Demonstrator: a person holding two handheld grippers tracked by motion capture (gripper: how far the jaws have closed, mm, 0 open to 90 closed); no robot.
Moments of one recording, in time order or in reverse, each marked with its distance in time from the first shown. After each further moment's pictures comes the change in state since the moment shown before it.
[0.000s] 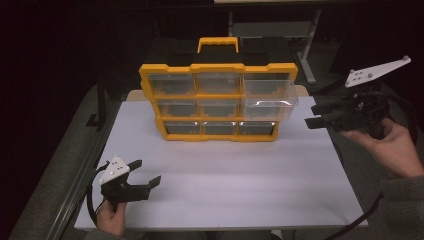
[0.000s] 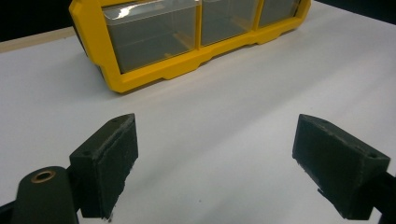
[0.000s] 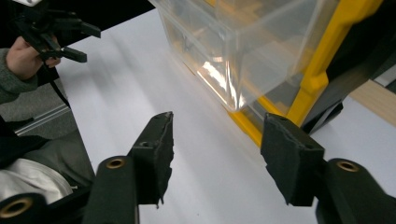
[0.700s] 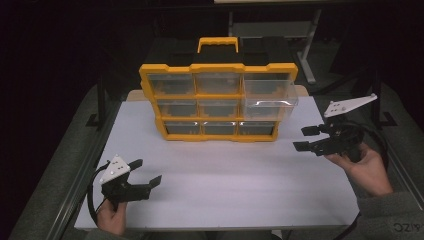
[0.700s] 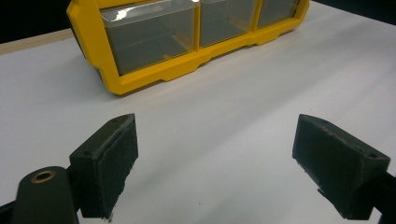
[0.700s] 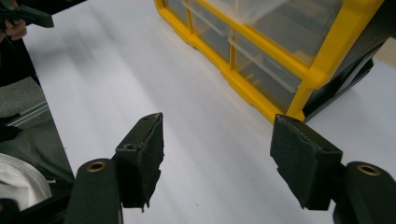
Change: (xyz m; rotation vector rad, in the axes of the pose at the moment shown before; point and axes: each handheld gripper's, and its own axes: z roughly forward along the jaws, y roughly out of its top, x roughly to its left) left arm 0.001 0.001 0.001 -0.005 -0.002 0.016; right arm -0.002 -0.056 0.055 0.029 -0.023 0.040
